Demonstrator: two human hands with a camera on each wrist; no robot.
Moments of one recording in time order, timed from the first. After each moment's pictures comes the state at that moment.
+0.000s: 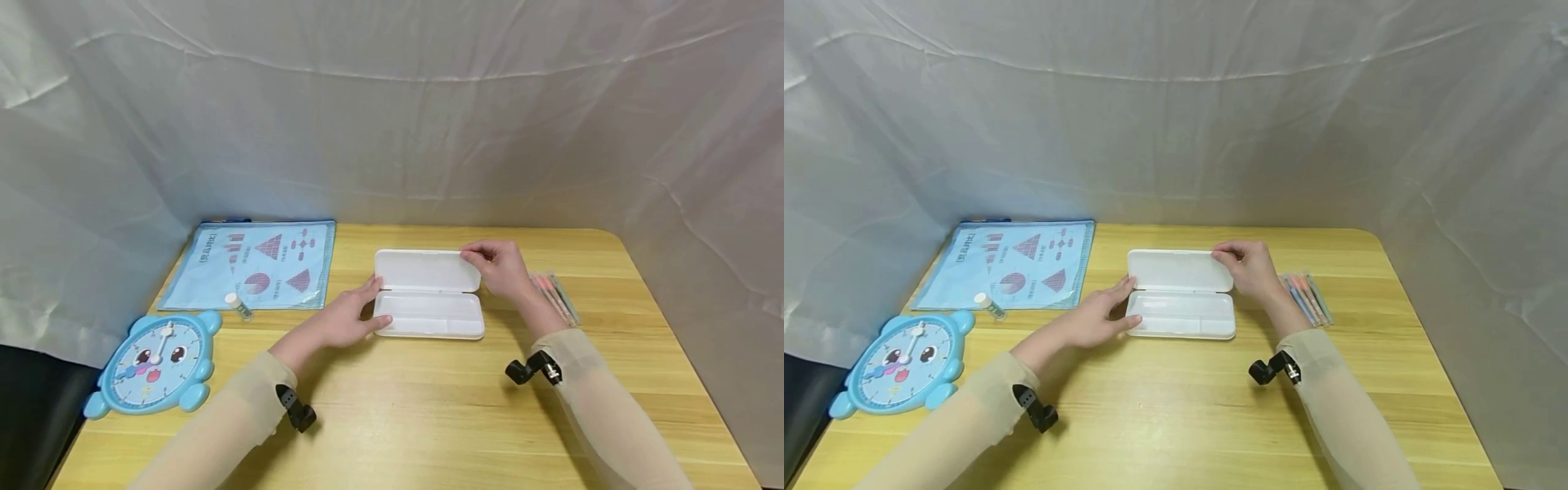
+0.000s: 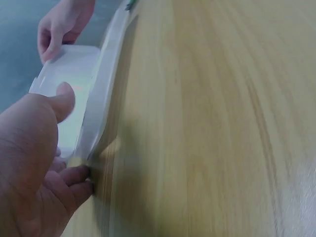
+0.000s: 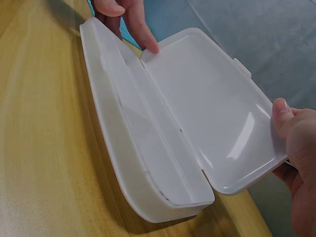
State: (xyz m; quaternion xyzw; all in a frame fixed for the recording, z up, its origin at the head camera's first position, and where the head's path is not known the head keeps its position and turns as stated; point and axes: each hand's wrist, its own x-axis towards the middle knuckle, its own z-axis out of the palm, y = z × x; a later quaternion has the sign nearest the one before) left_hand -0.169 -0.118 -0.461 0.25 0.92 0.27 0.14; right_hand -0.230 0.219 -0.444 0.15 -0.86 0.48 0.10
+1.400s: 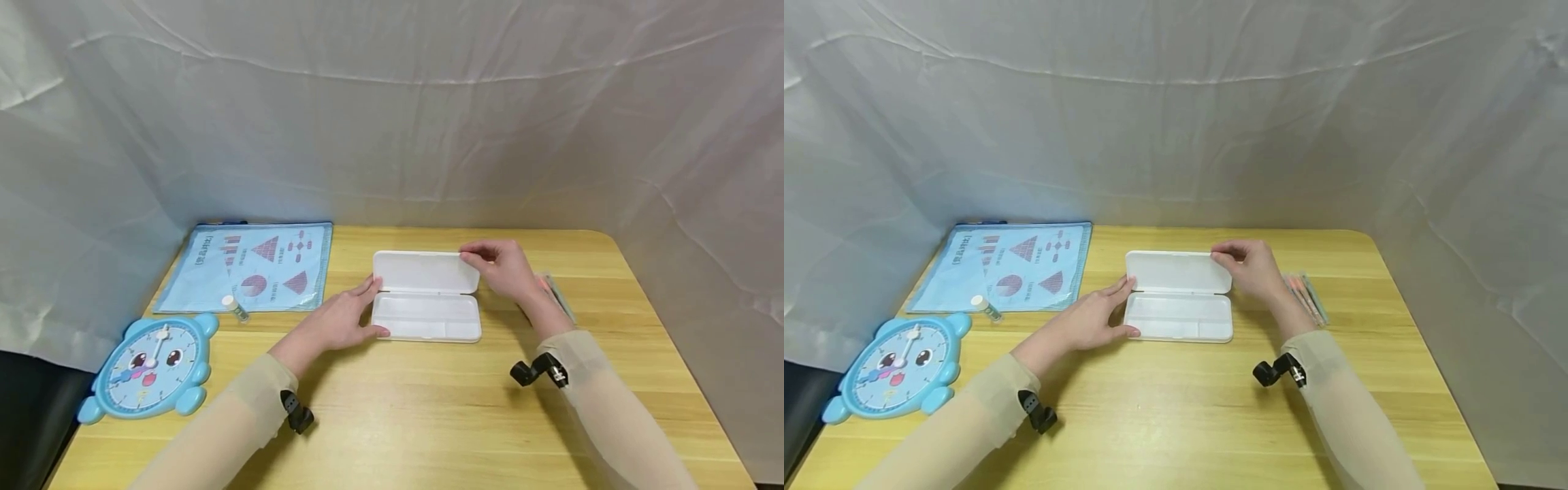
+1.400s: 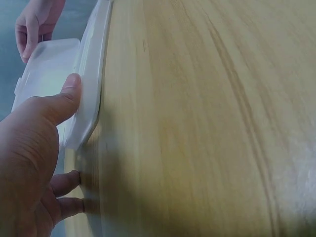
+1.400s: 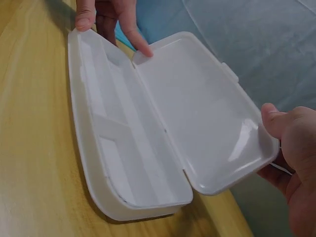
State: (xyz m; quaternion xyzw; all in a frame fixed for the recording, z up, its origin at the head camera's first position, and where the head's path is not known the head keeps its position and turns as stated) left_hand -0.172 -0.118 -0.462 0.28 0.94 0.17 0.10; right_hand -0.223 0.230 -0.427 0.14 -0.87 0.46 0.05
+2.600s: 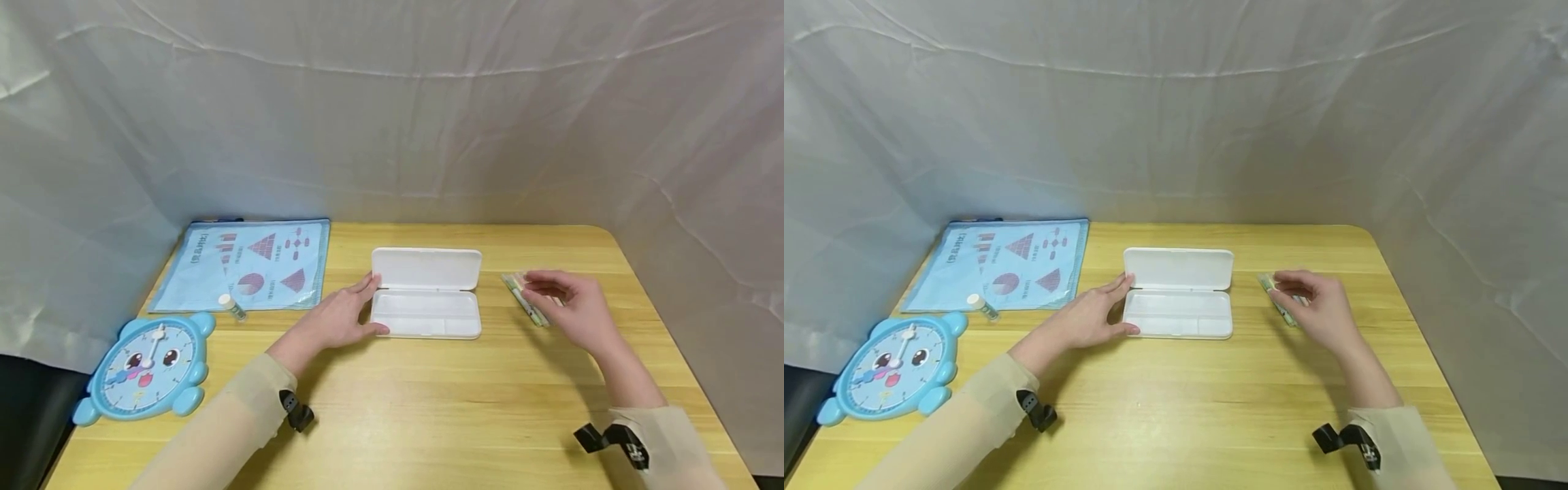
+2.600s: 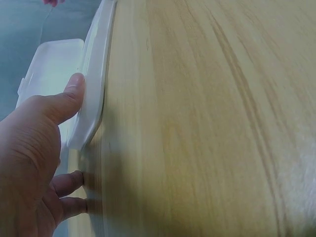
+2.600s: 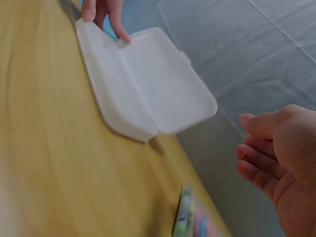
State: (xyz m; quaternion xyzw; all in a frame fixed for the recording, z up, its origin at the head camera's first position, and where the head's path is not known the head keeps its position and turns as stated) left_hand -0.174 -0.120 -0.464 0.27 0.94 0.17 0.10; right_hand -0.131 0.305 -0.418 0.14 -0.86 0.48 0.11
